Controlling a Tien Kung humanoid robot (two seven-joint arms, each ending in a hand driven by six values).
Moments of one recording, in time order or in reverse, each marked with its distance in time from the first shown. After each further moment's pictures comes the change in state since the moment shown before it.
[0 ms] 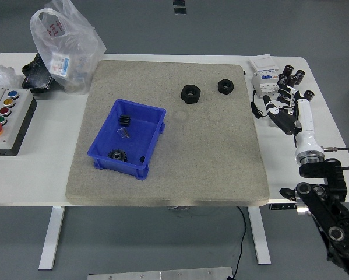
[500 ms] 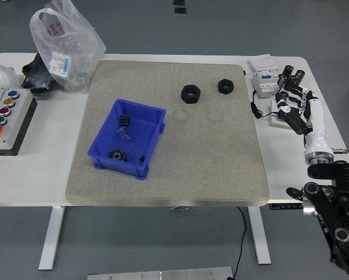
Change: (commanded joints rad) left arm 0.005 -0.006 -0.007 0.000 -0.003 0.003 -0.003; right arm -0.023 0.009 0.071 0.015 0.027 0.009 0.029
